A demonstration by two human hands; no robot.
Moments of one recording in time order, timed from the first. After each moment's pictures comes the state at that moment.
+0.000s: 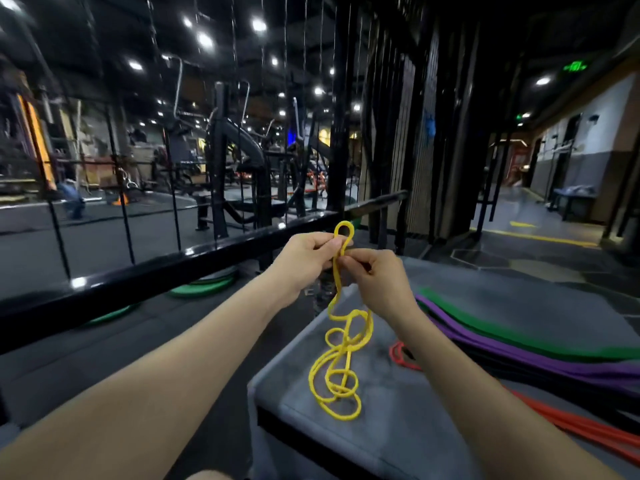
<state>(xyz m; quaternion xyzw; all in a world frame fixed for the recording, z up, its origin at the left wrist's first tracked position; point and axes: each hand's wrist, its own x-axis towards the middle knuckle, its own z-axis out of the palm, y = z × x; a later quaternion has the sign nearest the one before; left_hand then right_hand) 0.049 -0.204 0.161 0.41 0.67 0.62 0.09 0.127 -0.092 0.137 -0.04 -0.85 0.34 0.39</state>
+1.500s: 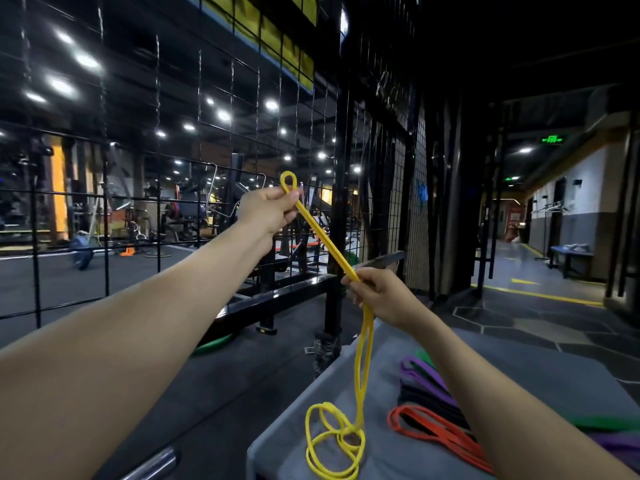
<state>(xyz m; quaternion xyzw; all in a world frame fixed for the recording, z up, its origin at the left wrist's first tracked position) 0.058 -0.253 0.322 0.26 0.56 0.79 -0.04 0.154 -0.085 0.226 0.02 -0.90 0.33 0.29</state>
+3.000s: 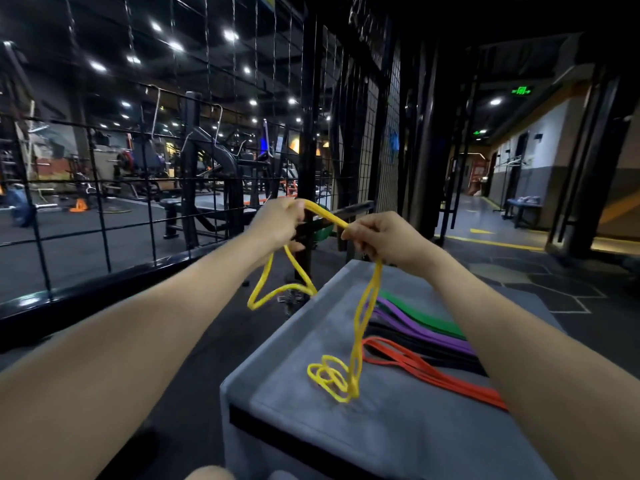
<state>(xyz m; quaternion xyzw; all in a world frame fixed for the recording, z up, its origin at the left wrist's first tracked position) 0.076 -0.205 0.234 0.36 0.72 0.60 0.03 0.192 -0.055 0.225 -0.02 -0.89 0.37 0.27</state>
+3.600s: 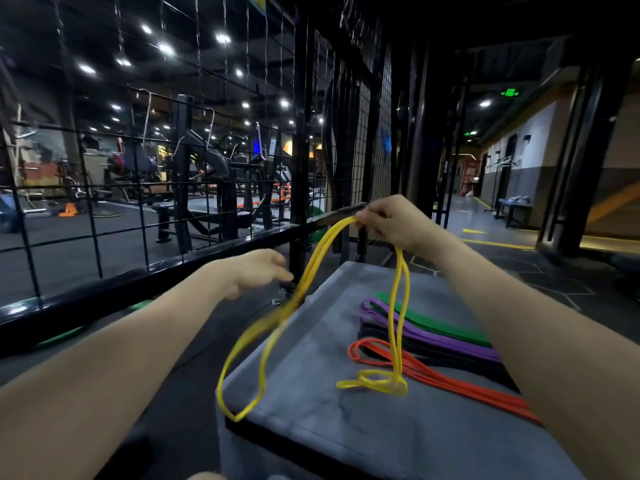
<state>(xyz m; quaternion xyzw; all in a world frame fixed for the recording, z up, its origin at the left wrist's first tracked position) 0.063 -0.227 0.195 0.36 0.82 0.40 0.17 0.207 -0.046 0.251 -0.05 -0.92 0.26 0.29</state>
